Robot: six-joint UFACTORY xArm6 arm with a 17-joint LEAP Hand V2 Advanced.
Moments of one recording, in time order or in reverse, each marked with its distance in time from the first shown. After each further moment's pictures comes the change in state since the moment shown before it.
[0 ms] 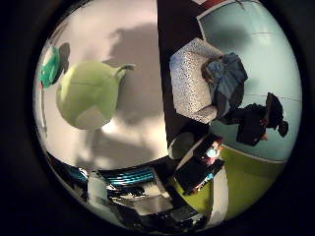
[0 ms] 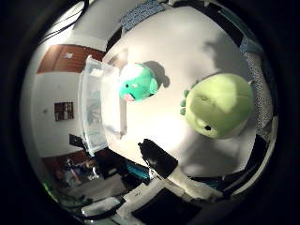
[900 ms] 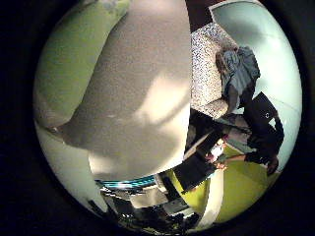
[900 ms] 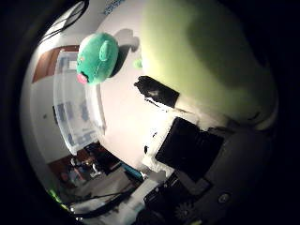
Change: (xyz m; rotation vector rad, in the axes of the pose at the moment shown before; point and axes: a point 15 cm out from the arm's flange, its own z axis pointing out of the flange) arm 0.012 0.021 0.073 -0.115 0.031 -0.042
